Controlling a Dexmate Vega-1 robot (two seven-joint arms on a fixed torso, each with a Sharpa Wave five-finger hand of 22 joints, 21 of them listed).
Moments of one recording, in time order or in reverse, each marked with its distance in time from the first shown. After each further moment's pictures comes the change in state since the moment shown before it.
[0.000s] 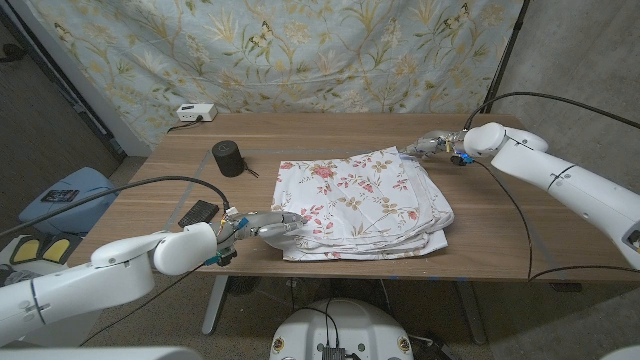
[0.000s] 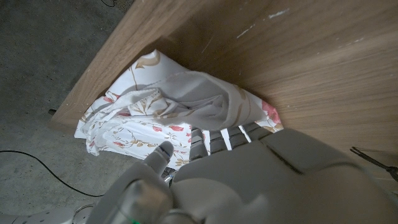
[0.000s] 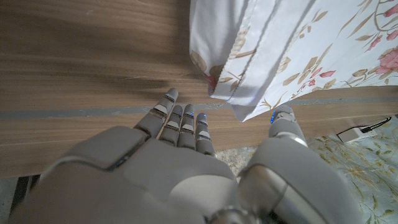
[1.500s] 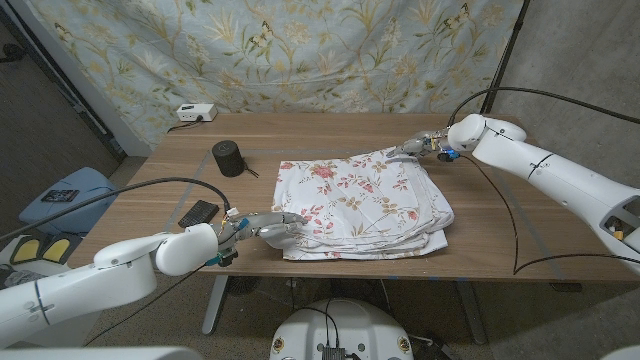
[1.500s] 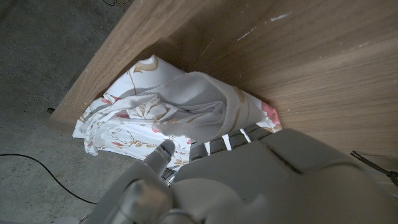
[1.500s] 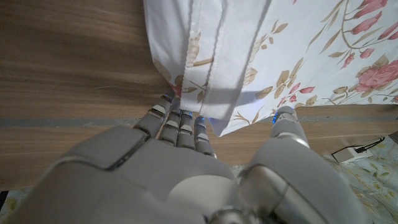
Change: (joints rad) left arm -0.011 -0.012 0.015 0.013 -0.002 0.011 -0.003; left_hand 0.015 -0.015 0.029 -0.018 0.000 0.004 -0.004 -0.008 0.000 0.002 -0.002 -0.009 0.000 0.014 0.003 -0.008 -0.004 0.005 -0.009 -0.004 -0.005; right arm 0.090 0.058 -0.091 -0.004 -0.040 -0.103 0.107; right_hand -0.004 -0.012 -0.021 0.021 0.018 -0.061 0.007 -0.005 0.017 -0.018 0.022 0.083 0.094 0.033 0.013 0.016 0.041 -0.018 0.036 -0.005 0.005
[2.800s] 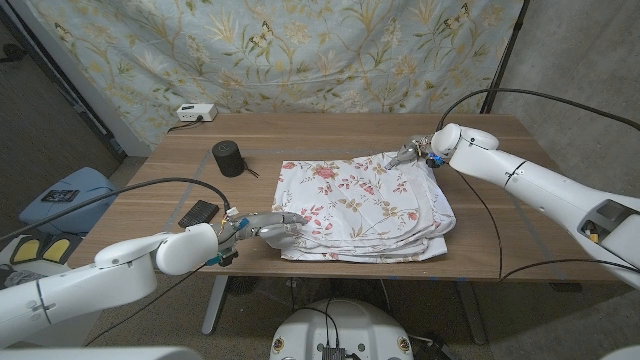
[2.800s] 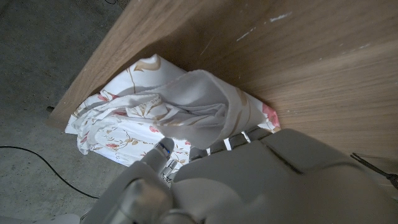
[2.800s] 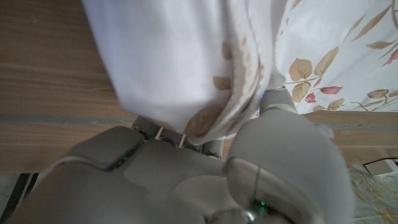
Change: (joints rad) left arm -0.012 -0.003 0.015 0.016 -0.001 0.009 -0.006; left_hand 0.026 -0.010 0.028 -0.028 0.004 -0.014 -0.014 0.000 0.004 -0.009 0.002 -0.011 0.000 -0.004 0.004 -0.005 -0.004 0.005 -0.006 0.004 0.000; right arm -0.003 0.066 -0.068 -0.057 -0.082 -0.198 -0.105; right_hand 0.451 0.051 -0.094 -0.006 0.052 0.664 -0.166 0.573 0.281 0.576 -0.279 0.963 0.881 0.755 -0.192 0.696 0.597 0.670 -0.159 0.208 0.037
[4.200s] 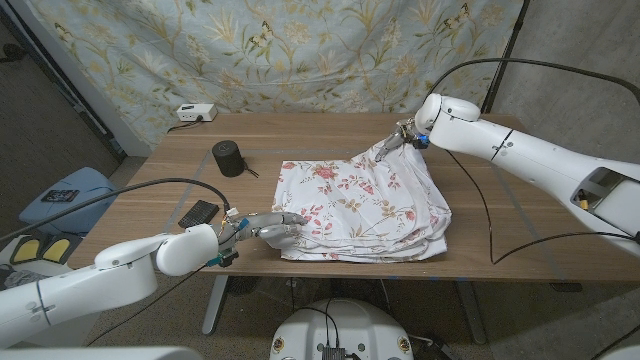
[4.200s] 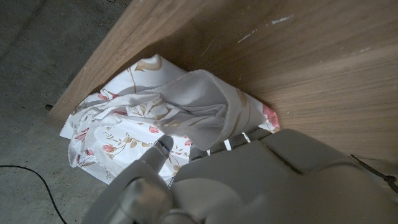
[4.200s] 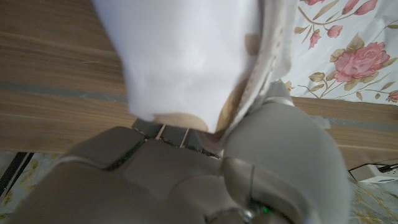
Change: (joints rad) left arm 0.002 0.002 0.007 -0.001 -0.013 0.015 0.002; left_hand 0.021 -0.006 0.019 -0.028 0.000 0.000 0.000 0.000 0.000 0.000 0.000 -0.004 0.000 0.000 0.000 -0.004 -0.001 0.000 0.000 0.001 0.001; right arm 0.214 0.022 -0.165 -0.154 -0.006 -0.275 0.174; right_hand 0.061 0.024 0.004 0.004 -0.043 0.086 0.004 0.084 -0.010 0.126 -0.027 0.198 0.005 0.182 -0.061 -0.047 0.003 0.162 -0.076 0.111 0.007
